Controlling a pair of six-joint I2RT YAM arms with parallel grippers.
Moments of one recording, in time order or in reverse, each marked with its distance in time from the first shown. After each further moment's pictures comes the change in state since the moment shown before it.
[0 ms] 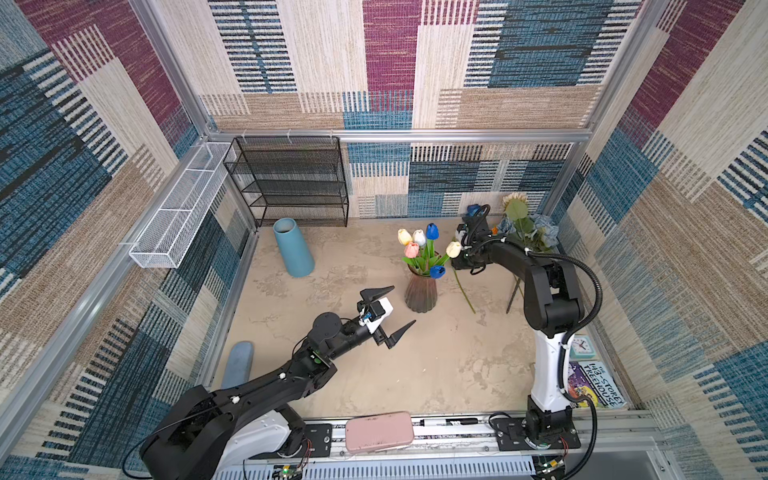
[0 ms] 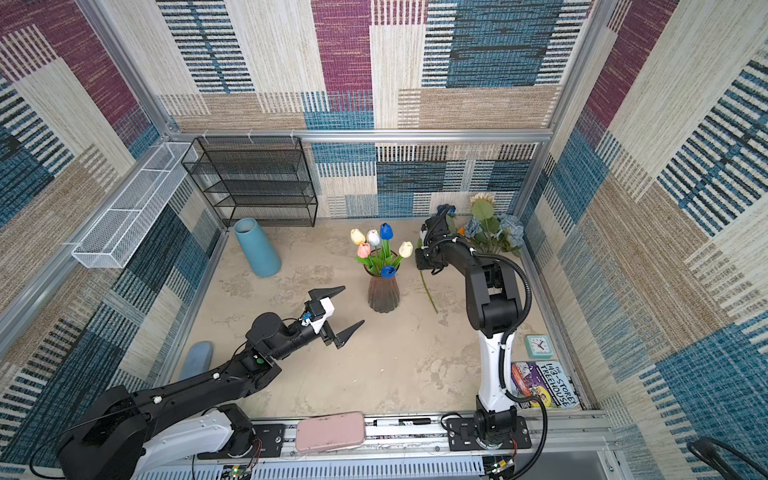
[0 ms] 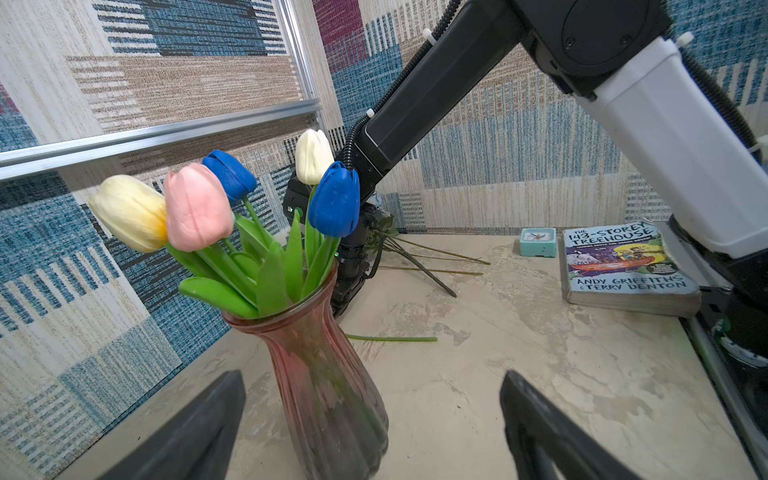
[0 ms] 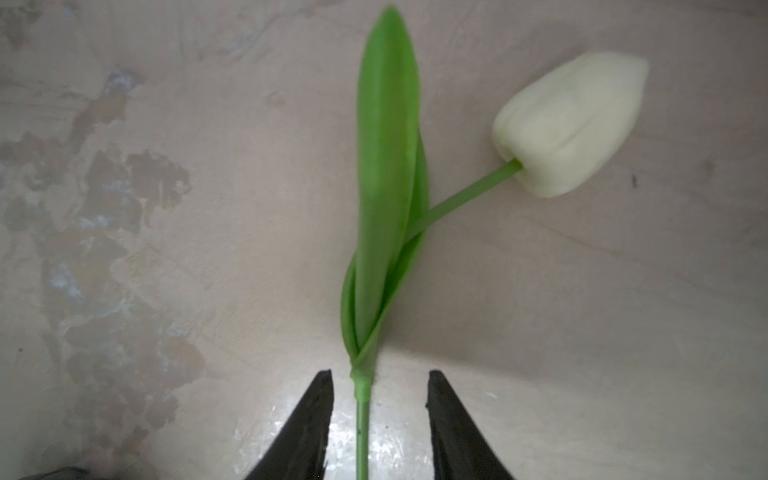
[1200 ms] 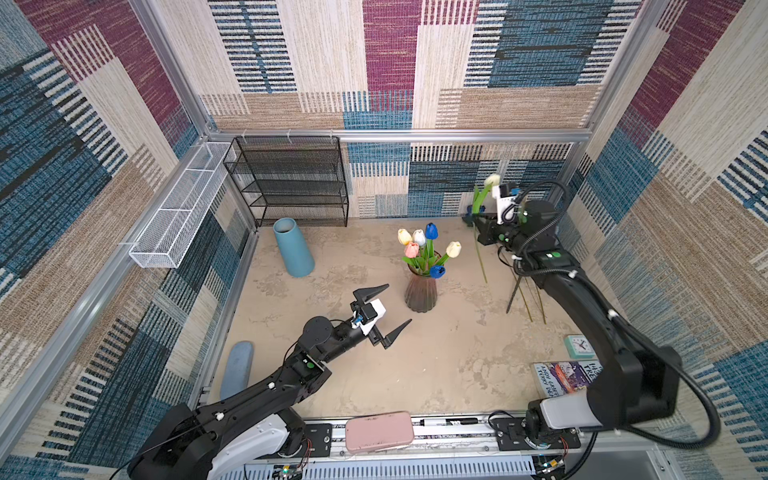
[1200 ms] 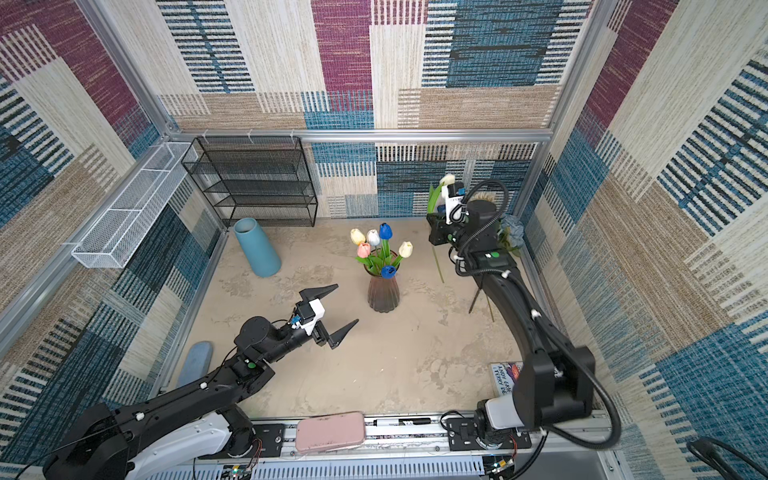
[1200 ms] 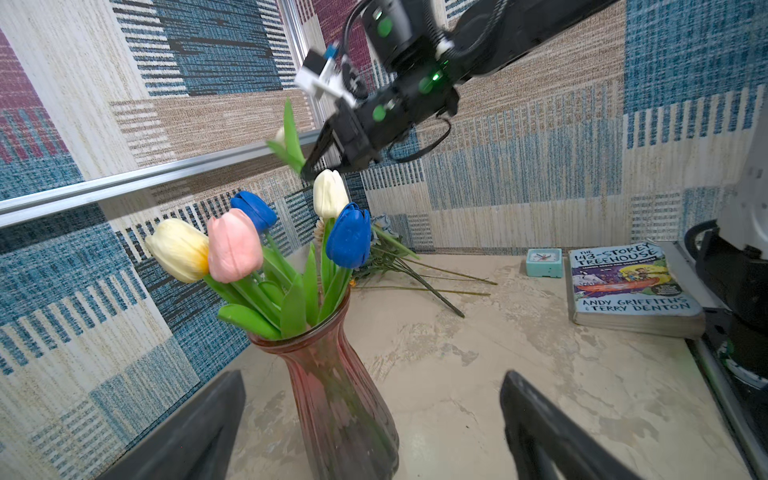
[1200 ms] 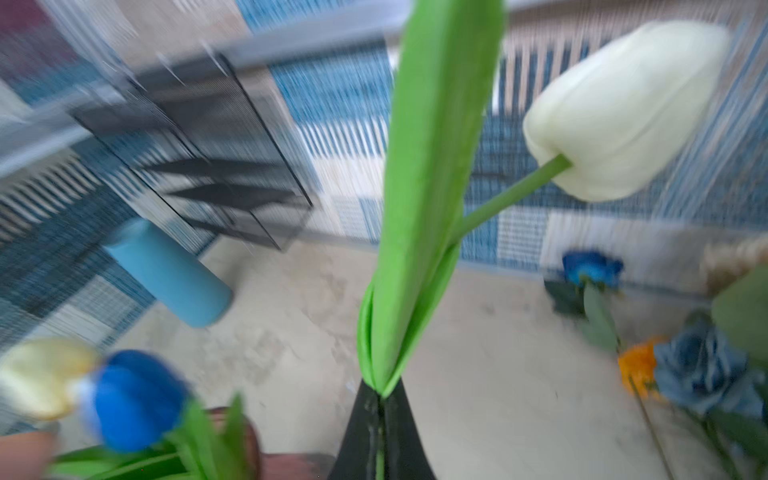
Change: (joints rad) left arm 0.000 -0.111 -0.021 -0.021 -0.016 -0.003; right arm -0.050 -0.826 -0.433 0.561 -0.273 0.098
